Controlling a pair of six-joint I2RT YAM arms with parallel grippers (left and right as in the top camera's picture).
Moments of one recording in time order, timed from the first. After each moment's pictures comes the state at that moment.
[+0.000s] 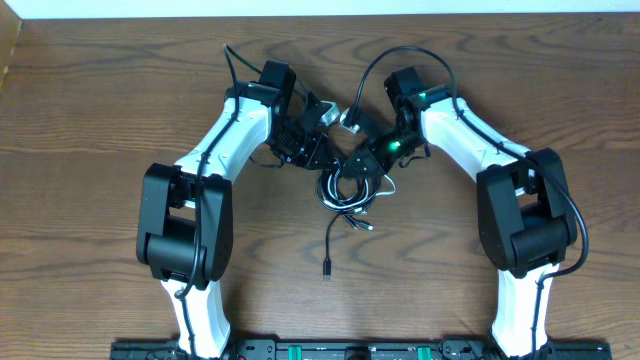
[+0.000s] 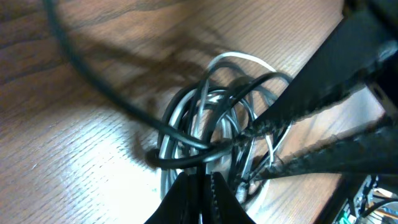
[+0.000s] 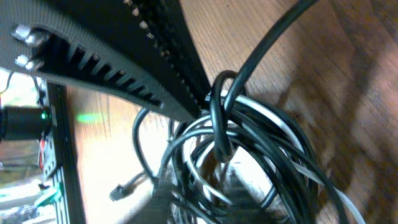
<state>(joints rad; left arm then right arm) -0.26 2.03 1.50 -0.94 0.64 0.22 0.37 2.13 1.54 -0.87 -0.83 -0.44</state>
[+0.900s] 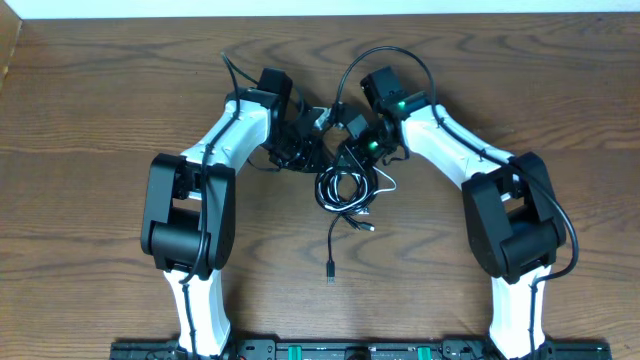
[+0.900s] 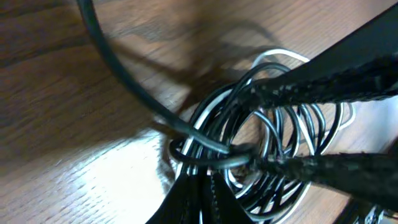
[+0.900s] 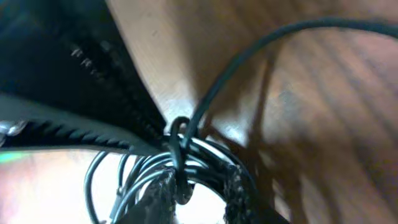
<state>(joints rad) -0.25 2.08 1.47 -0.89 0.61 0.15 0.46 2.13 1.54 -0.68 -0.55 -0.23</state>
